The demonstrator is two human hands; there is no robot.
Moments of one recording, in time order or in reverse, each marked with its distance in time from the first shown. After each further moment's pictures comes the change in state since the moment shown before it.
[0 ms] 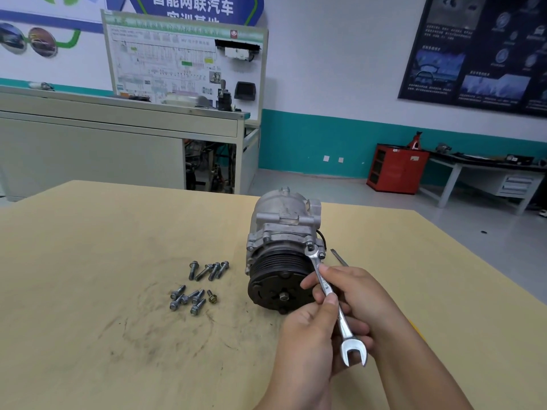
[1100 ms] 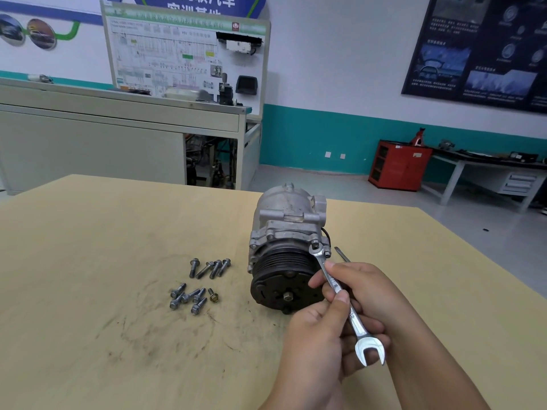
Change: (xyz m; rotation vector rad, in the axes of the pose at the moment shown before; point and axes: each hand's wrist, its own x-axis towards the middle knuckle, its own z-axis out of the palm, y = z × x) left_hand -0.002 0.007 0.001 -0.042 -0.059 -0.044; right_hand 0.006 -0.006 -0.002 -0.033 0.019 0.024
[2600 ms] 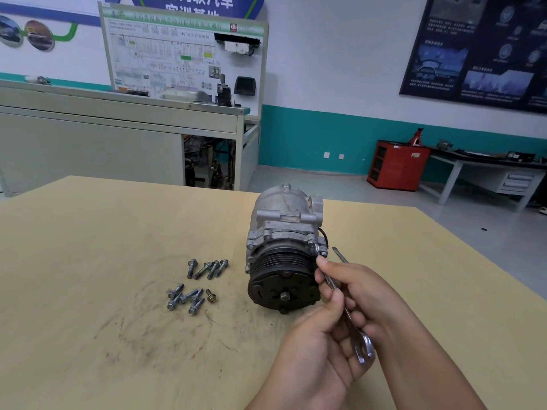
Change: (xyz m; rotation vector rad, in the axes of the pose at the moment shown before) left_hand 0.004 -0.001 -0.002 -0.292 -0.110 -0.197; right_hand 0.004 0.002 -0.001 0.085 -0.007 0.099
